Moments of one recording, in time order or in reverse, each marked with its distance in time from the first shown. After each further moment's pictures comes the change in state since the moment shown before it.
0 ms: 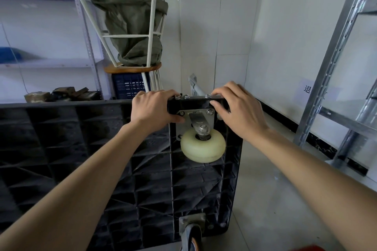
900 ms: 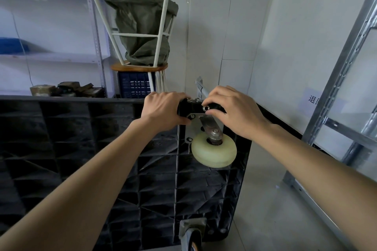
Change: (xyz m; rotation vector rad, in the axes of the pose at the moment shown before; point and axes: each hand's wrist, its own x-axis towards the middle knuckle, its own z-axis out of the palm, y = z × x) left_hand 0.005 -0.009 -0.006 -0.016 -0.053 0.053; right_hand 0.033 -0.027 -0.004 0.177 -0.255 -0.149
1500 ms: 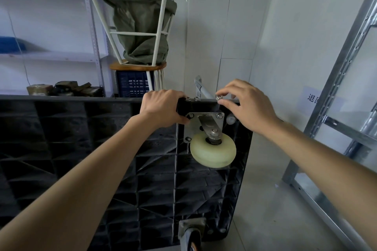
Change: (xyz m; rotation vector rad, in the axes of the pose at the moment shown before) left_hand 0.009 0.000 0.000 -0.001 -0.068 -0.016; right_hand -0.007 0.028 -0.006 0.059 0.073 0.203
